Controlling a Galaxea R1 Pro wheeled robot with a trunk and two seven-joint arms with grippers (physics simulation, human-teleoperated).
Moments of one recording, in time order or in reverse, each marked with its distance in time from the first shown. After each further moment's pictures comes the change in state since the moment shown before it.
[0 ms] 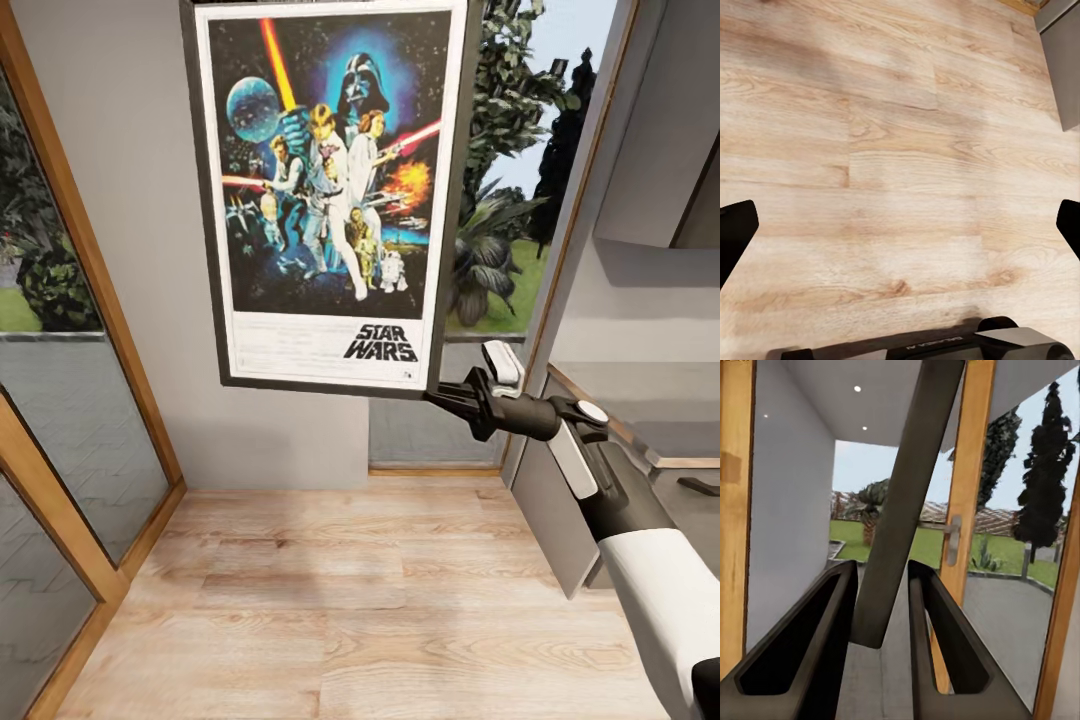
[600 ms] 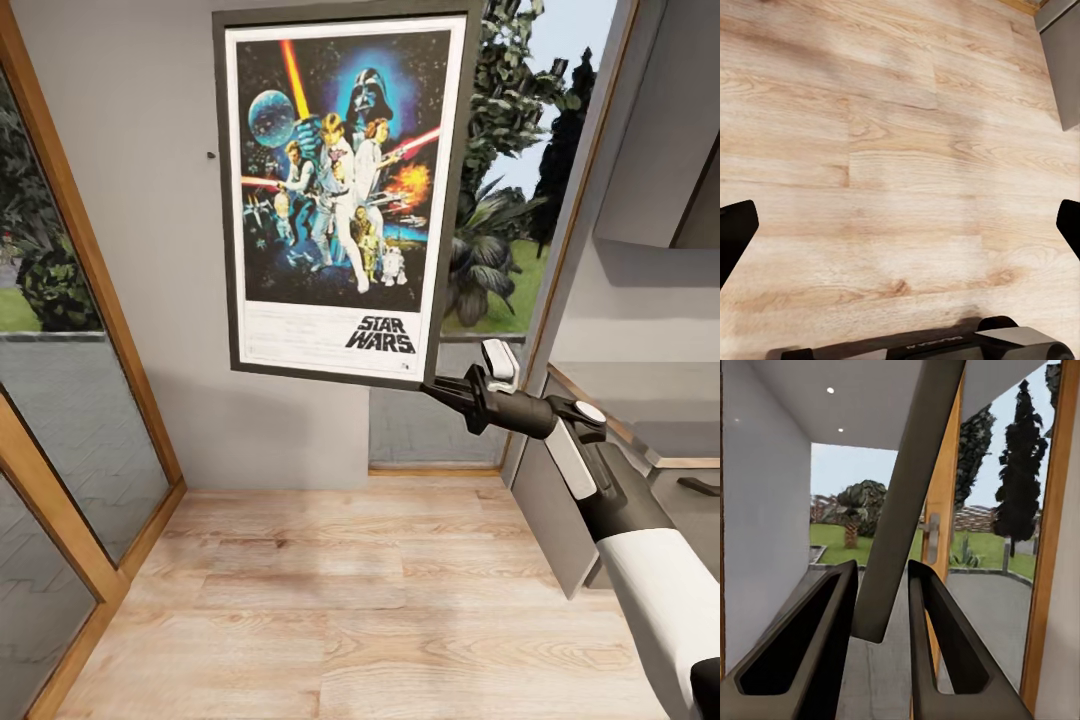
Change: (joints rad) left arm 0.000 0.000 -0.002 0.000 0.000 0.000 0.000; right arm 0.000 0.002 0.006 0.004 -0.008 0.013 -0.080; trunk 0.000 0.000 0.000
